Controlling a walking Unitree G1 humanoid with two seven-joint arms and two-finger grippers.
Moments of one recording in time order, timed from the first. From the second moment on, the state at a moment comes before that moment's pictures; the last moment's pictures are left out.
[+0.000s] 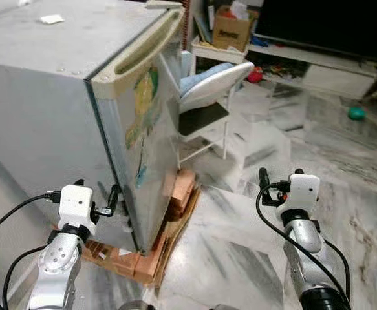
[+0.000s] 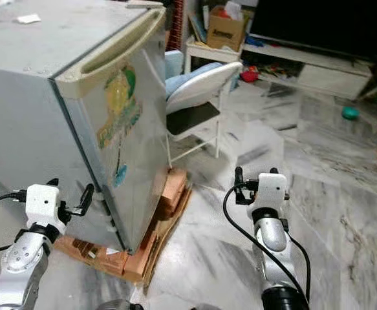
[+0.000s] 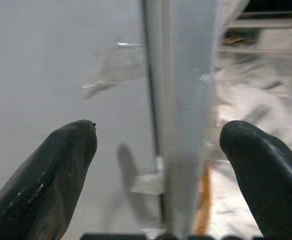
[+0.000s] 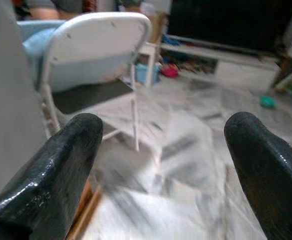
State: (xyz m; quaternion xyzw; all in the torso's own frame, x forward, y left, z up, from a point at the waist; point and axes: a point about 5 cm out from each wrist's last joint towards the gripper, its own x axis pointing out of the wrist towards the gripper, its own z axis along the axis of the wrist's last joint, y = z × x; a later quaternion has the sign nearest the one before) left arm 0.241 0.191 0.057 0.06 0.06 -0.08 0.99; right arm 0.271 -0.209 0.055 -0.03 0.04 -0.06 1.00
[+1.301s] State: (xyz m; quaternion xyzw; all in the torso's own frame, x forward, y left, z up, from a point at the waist) left arm 0.252 0.236 0.058 0.10 0.08 0.06 0.99; right arm 0.275 -0.197 0.057 -0.03 0.04 0.00 1.00
